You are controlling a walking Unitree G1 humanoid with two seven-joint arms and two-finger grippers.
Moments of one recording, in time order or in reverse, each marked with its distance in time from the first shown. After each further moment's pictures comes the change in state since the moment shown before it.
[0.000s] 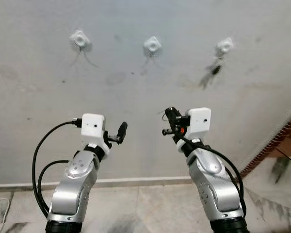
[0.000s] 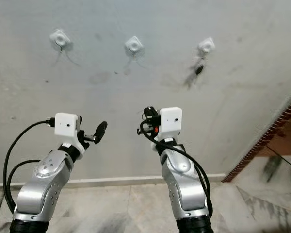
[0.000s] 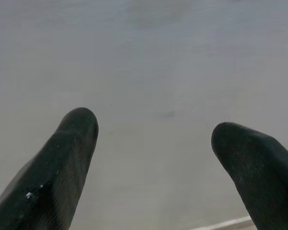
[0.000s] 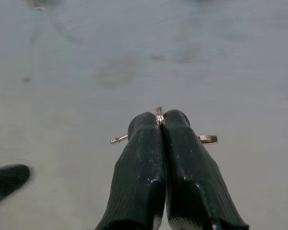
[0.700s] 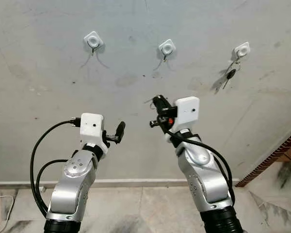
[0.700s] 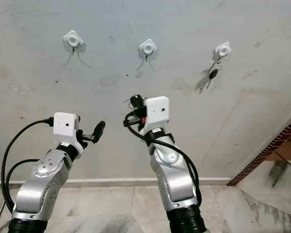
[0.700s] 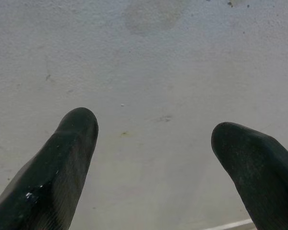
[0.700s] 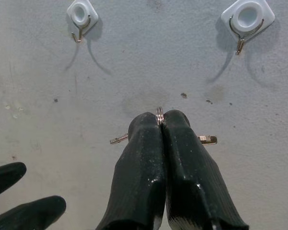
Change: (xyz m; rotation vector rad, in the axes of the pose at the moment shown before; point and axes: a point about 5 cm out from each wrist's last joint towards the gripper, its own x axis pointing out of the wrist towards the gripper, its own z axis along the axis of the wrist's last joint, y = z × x) left arm 0.004 -0.008 0.002 0.003 -0.013 -0.024; right arm 0.014 0.014 0.014 -0.049 -0.072 0.047
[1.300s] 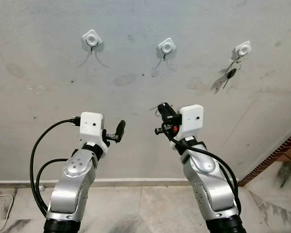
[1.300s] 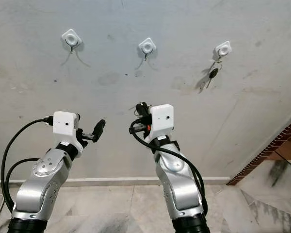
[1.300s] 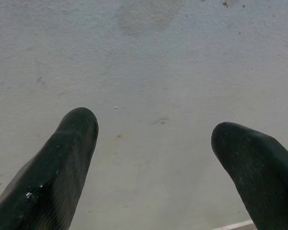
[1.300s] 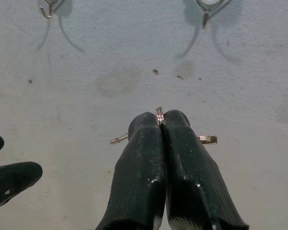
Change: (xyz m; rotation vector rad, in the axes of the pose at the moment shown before) left arm 0.000 0.000 0.001 0.003 -0.011 -0.004; right arm -0.018 -0.013 -0.011 -0.018 0.034 -0.045
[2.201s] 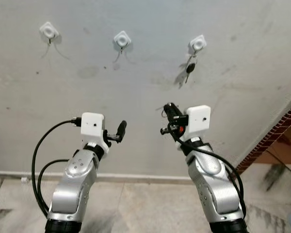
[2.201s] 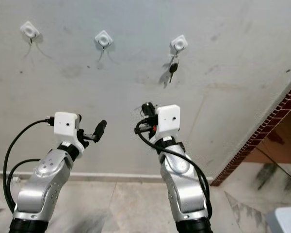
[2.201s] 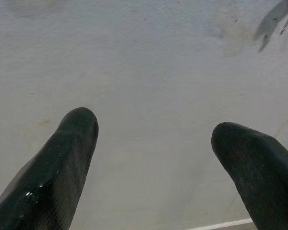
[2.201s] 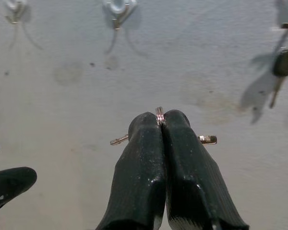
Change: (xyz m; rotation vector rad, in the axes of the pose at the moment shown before) left arm -0.002 0.002 -0.005 -0.015 0.010 0.008; right arm -0.004 -0.001 0.002 0.000 0.003 -0.003
